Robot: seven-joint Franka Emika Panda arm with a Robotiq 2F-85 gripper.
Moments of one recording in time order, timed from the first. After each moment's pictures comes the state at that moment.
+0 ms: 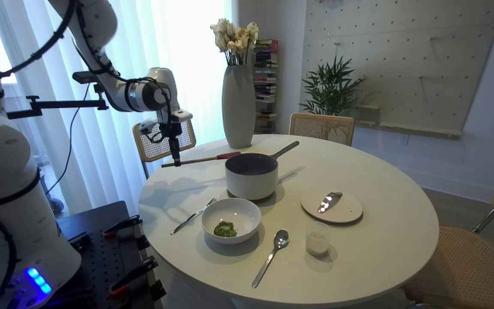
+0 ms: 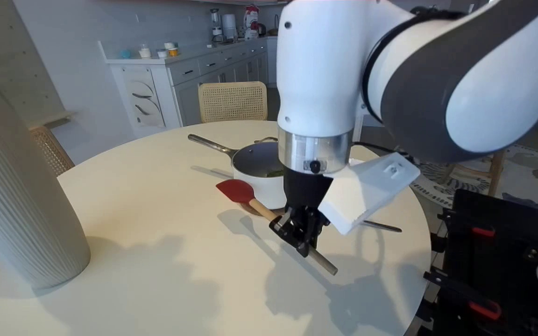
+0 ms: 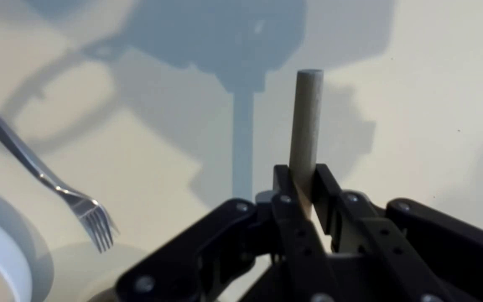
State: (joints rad) arm 0.36 0.09 0.16 -2.51 -0.12 2.62 0.89
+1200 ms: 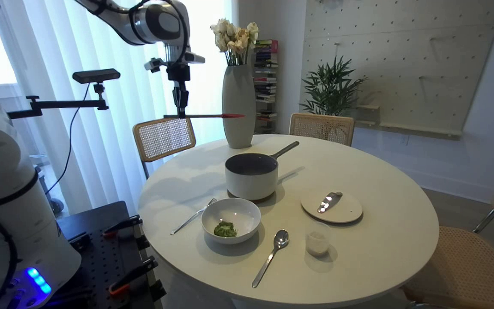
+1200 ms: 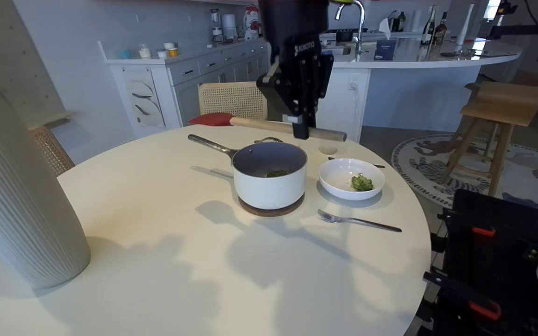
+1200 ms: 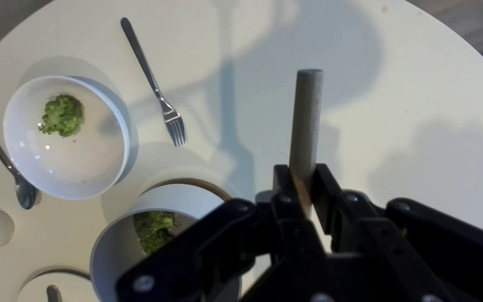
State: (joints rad) arm 0.24 -0.12 0.20 -2.16 -0.01 1.94 0.51
